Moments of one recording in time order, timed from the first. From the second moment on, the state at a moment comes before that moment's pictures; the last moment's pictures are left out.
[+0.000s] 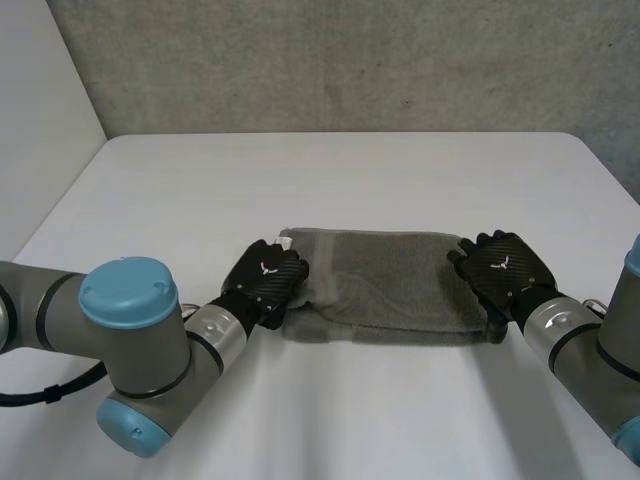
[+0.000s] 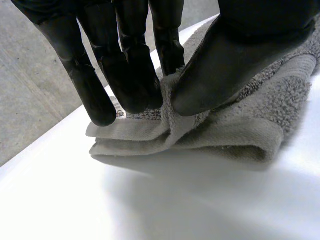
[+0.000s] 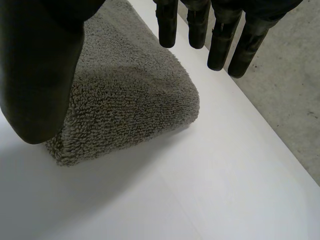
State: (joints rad) left arm 4.17 -2.15 -1.66 3.58 -1.35 3.50; right arm 1.82 -1.25 1.85 -0.24 1.35 2.50; left_hand 1.28 1.28 1.30 1.32 1.12; right_hand 0.23 0.24 0.25 0.26 0.06
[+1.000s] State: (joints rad) left arm 4.27 -1.94 -1.82 3.55 -1.37 3.48; right arm 1.74 -1.18 1.85 -0.21 1.25 2.60; left_hand 0.56 0.56 0.56 0.57 0.35; right_hand 0.70 0.69 0.68 0.68 0.49
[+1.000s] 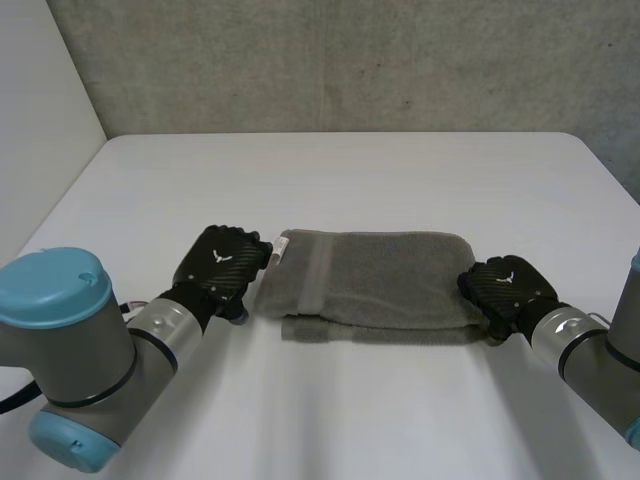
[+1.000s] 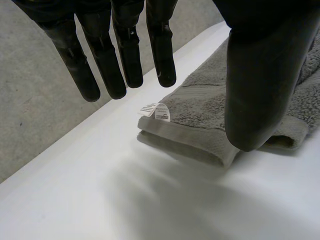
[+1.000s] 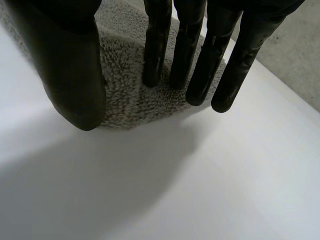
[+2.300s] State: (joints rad) left arm 4.34 -1.93 -1.86 3.67 -1.37 3.46; right arm 2.30 -1.00 1.36 -0.02 1.31 2.79; left_hand 0.53 0.53 0.53 0.53 0.32; right_hand 1.30 1.29 1.31 1.33 1.15
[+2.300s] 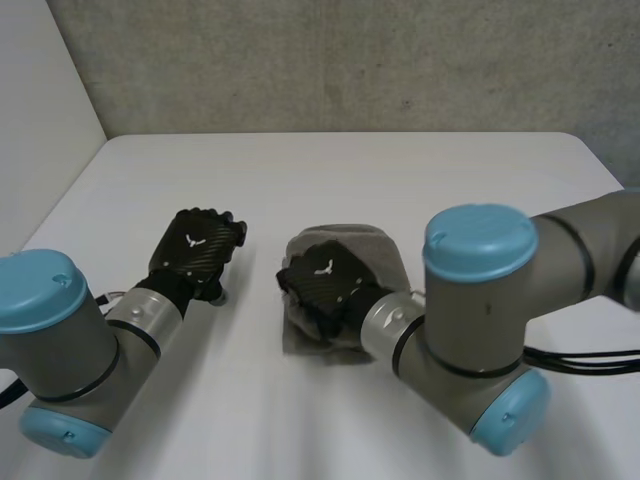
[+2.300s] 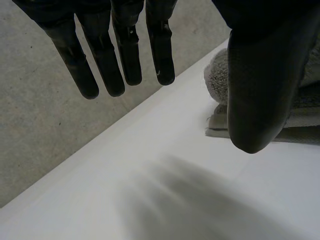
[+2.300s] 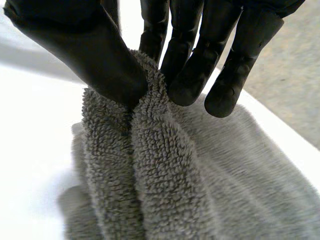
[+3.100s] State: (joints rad) left arm 4.15 -2.03 -1.61 3.53 -1.38 2.94; right arm 1.97 -1.13 1.50 -0.06 1.31 3.05; left_hand 0.47 0.46 0.46 0.46 0.24; right_hand 0.23 0.24 0.25 0.26 0.06
